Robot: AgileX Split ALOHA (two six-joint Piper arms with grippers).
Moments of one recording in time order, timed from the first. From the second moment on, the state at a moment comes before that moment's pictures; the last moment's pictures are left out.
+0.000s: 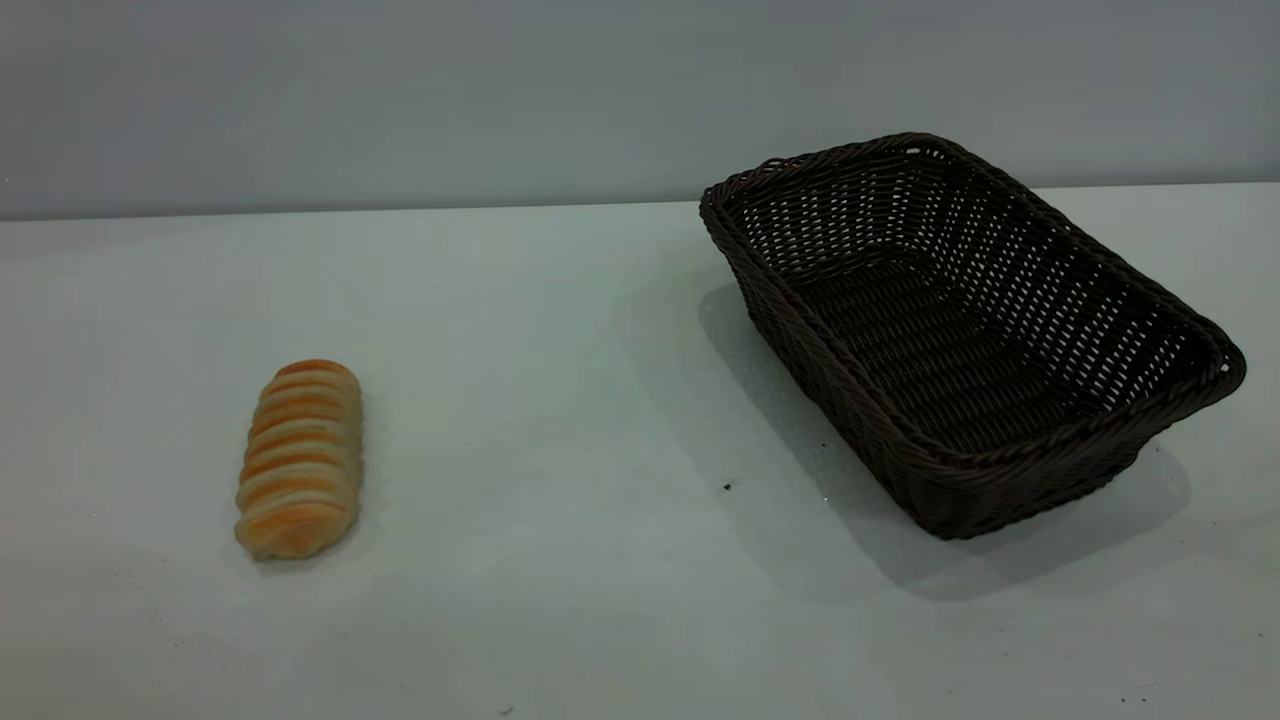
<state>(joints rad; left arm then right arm) -0.02 -0.02 -0.49 0.00 1.13 -0.01 0.09 -0.02 -0.47 0.08 1.14 -0.14</state>
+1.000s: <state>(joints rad) -0.02 0.74 -0.76 0.03 0.71 0.04 0.09 0.97 -0.65 0.53 0.80 -0.17</state>
